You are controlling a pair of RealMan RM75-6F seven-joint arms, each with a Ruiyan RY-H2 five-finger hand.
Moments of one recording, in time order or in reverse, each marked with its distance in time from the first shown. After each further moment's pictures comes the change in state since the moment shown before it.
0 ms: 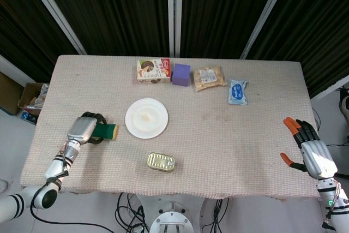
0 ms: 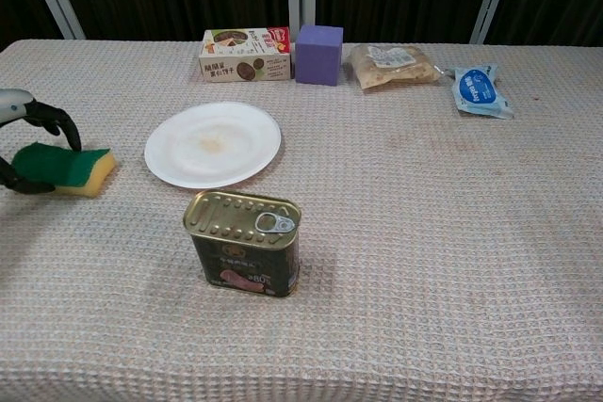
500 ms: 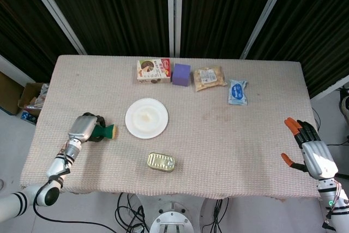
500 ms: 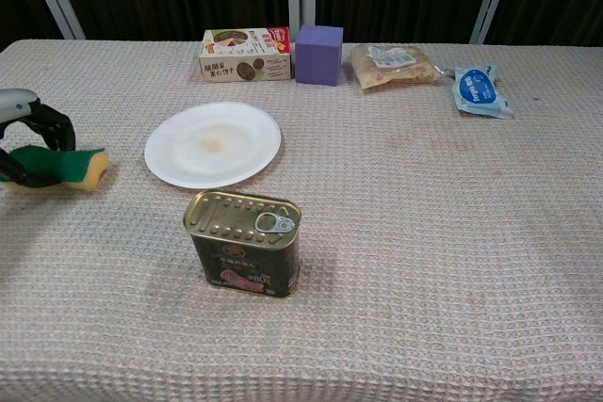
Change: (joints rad) left arm -0.004 -0.025 -0.018 0.036 -0.010 -0.006 -0.057; right arm -0.003 -0.005 -0.001 0.006 0.008 -0.003 -0.001
